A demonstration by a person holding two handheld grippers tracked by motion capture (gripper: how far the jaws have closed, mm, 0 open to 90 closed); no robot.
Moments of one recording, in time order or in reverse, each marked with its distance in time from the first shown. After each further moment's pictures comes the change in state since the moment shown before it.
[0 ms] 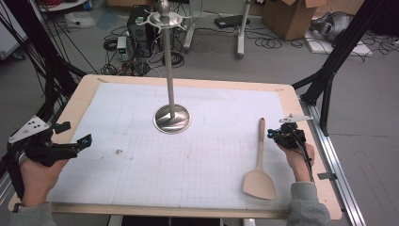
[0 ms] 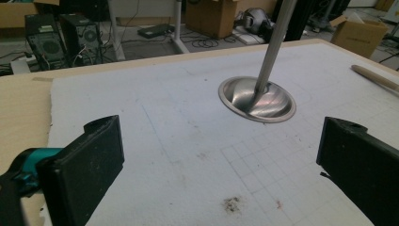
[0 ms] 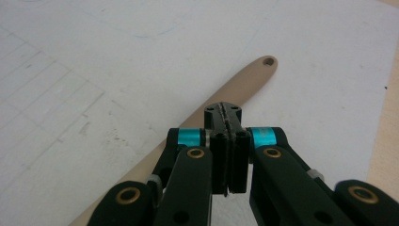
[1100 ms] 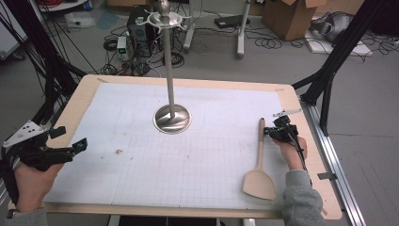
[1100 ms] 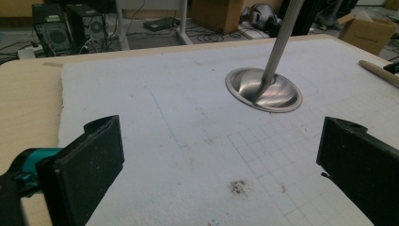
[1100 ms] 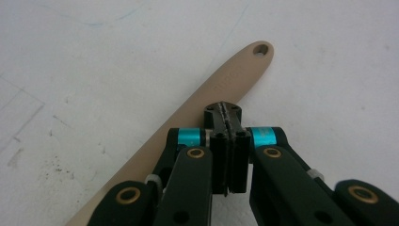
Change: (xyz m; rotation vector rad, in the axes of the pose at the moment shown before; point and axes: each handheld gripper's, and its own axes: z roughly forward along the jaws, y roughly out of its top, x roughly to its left) left arm 0.007 -0.011 -0.011 0.022 0.033 -0.024; right arm -0.015 0.008 0.041 0.098 -0.004 0.045
